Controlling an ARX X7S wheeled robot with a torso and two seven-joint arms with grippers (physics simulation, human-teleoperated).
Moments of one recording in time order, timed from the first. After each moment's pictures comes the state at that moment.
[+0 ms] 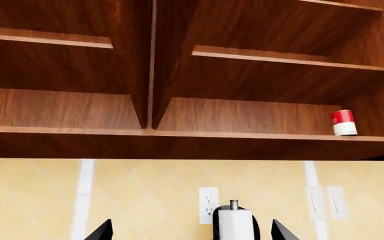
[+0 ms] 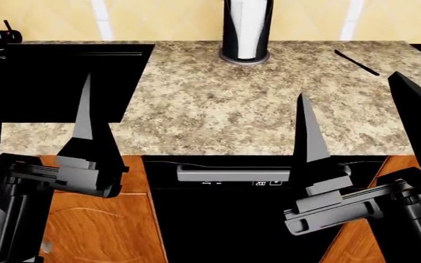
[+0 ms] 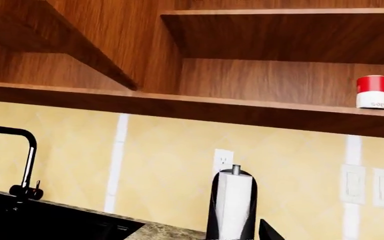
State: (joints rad) left arm -0.26 -0.56 0.05 1.03 -0.63 -0.41 -0.46; right arm 0.95 0.29 0.50 -1.04 2.37 1.57 1.56
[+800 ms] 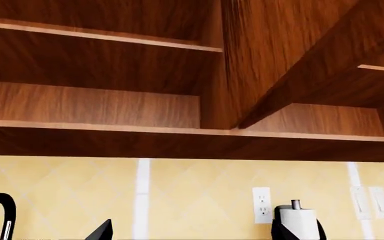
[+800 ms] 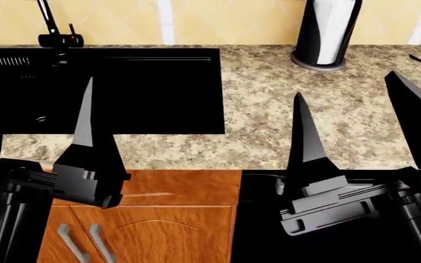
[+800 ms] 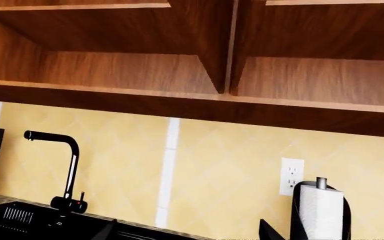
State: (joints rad) left arm -0.27 -0.70 0.15 1.03 -0.69 -0.29 -0.58; right arm 0.96 0.27 0.49 -1.05 2.36 1.57 1.57
